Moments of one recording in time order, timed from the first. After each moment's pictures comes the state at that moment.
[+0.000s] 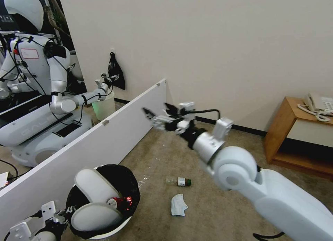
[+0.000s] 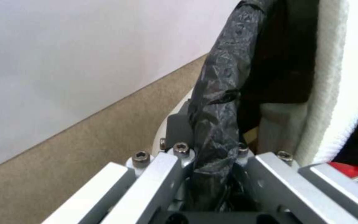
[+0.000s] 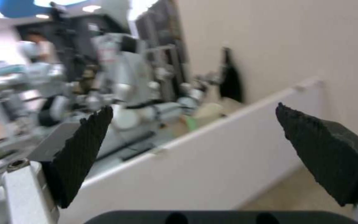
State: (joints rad) left arm 1.61 -1.51 -1.01 -2.22 -0.60 0.74 -0.04; right arm -0.51 0.83 -0.15 2.11 1.19 -0.21 0.38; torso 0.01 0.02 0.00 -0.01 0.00
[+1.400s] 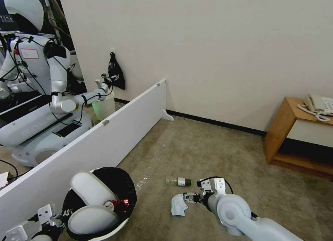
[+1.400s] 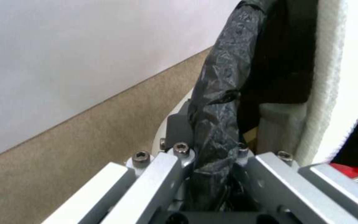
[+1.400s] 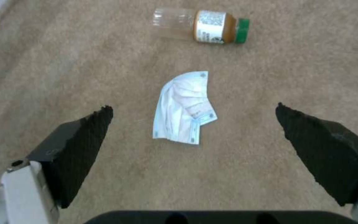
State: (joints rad) left arm 1.61 -1.52 -1.01 -2.19 -0.60 0.74 -0.04; right arm -0.81 0.88 -0.29 1.81 1.34 -0.55 0.70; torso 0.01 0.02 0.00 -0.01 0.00
